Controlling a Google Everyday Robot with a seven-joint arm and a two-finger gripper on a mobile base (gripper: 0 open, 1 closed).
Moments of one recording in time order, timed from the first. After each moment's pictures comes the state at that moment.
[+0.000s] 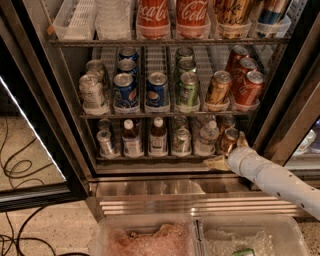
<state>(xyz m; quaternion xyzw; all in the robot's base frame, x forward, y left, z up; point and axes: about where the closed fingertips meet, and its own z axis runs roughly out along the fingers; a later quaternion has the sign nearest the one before) 0.654 -0.249 0.604 -0.32 0.79 -0.03 0.53</state>
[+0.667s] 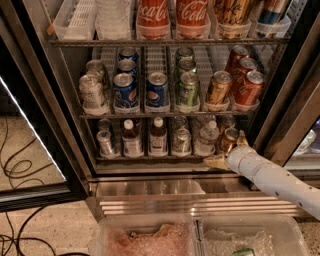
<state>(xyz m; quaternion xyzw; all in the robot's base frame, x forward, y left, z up) 0.659 -0.251 0.604 -0.31 0.78 -0.04 0.54</state>
